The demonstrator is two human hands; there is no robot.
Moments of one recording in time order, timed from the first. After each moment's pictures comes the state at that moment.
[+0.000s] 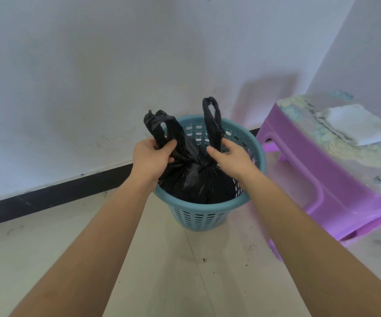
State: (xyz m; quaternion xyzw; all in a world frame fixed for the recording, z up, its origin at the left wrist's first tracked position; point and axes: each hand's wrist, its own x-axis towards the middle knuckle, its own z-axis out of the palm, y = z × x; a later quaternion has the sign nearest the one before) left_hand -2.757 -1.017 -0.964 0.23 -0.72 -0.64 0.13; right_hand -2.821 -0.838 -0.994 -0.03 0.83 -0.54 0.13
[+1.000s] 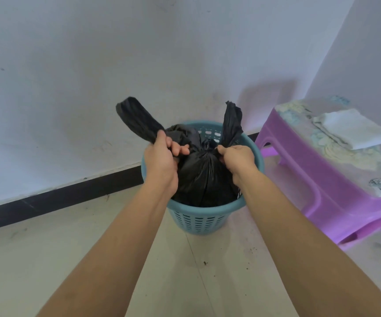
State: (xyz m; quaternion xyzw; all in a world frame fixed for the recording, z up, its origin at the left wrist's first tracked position) left_hand -2.752 -0.979 -0.939 0.22 -0.45 -0.85 0.16; right_hand -2.832 -0.845 -0.987 0.15 0.76 -0.62 0.11
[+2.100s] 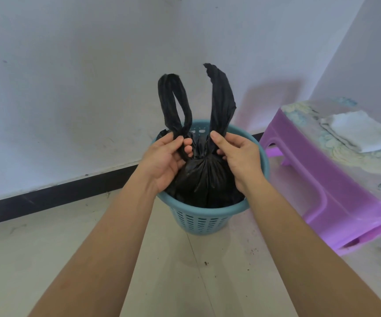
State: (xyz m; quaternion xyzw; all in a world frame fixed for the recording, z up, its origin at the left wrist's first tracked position) left_hand -2.761 -1.012 -0.955 0.12 -0.47 -0.88 0.01; right_hand -2.802 -0.846 -0.966 -0.03 0.67 -0.74 0.05
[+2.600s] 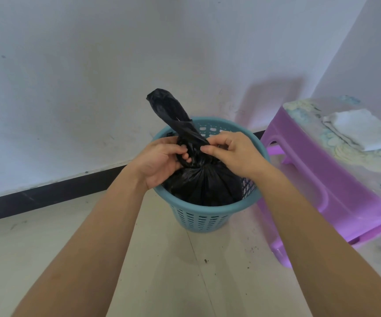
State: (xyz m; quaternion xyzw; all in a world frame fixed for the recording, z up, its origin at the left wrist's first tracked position) left_hand -2.758 -1.030 -0.959 0.02 -0.55 -0.83 -0.11; right_hand -2.819 -0.836 -0.959 -0.32 0.83 -0.47 0.03
